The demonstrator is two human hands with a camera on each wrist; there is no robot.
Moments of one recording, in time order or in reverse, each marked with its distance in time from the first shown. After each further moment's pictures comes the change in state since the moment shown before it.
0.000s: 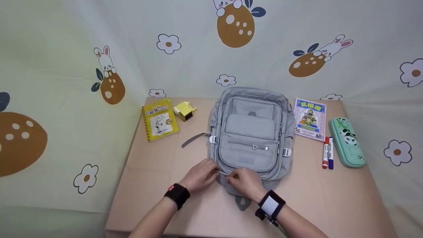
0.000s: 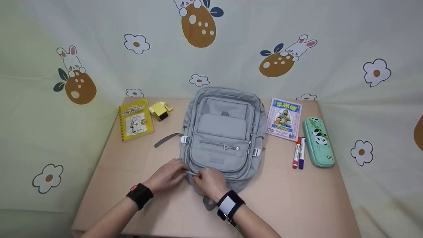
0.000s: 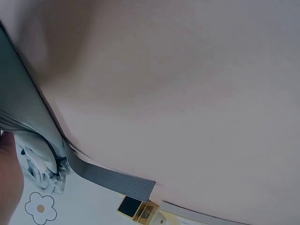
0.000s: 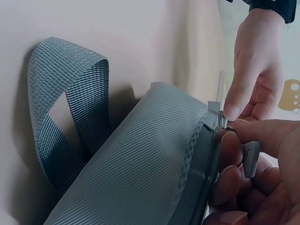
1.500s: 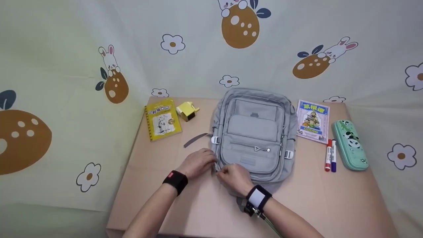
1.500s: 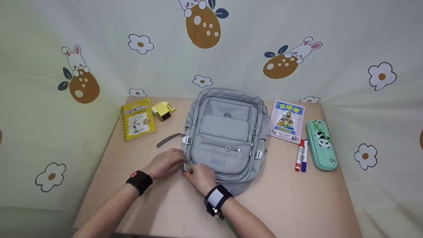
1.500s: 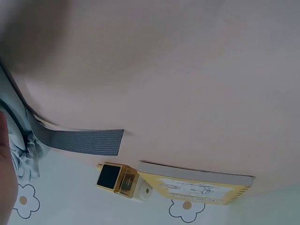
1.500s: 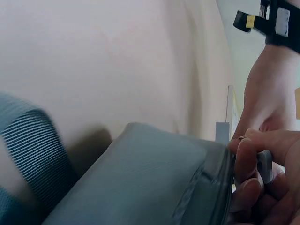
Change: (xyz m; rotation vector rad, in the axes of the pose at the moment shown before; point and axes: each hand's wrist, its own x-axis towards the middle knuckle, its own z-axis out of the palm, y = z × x) left_hand 0.018 -0.038 -0.023 0.183 -0.019 0.099; right_hand 0.032 -0.021 0.025 0.067 0.010 0.028
